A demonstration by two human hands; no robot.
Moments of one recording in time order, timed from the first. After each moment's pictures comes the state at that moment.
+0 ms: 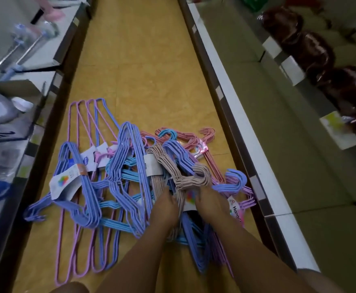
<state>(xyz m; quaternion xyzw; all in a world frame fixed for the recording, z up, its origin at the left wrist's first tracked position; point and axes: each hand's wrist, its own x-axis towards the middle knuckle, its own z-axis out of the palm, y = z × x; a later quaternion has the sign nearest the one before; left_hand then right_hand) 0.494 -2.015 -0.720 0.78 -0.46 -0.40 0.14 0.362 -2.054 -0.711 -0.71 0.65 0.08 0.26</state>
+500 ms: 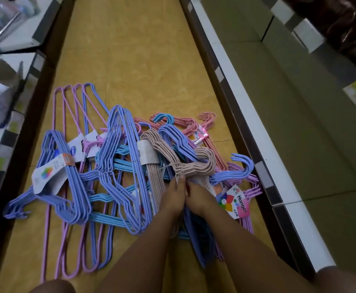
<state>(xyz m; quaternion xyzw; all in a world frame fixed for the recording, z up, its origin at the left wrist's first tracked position) 0.473 -2.031 -0.771 0.70 -0.35 -0.56 0.28 0.384 -2.052 -0.767 -0.67 0.61 0.03 0.43</state>
